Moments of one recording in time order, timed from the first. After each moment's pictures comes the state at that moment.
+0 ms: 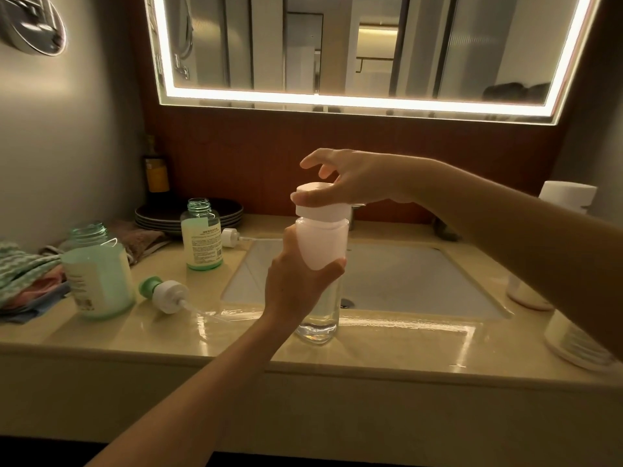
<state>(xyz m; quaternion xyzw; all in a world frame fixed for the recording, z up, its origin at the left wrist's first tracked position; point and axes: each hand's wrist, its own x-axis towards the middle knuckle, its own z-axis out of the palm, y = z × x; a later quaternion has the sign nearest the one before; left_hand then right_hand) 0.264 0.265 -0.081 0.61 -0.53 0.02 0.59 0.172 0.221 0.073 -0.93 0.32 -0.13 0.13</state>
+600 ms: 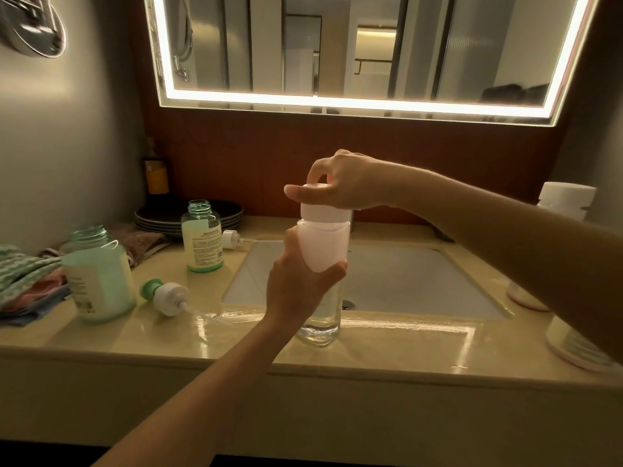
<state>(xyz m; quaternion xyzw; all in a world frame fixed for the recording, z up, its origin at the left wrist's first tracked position) 0.265 0.265 -0.082 0.61 -0.53 0.01 0.59 0.183 0.227 0.069 -0.93 0.35 -0.14 0.01</state>
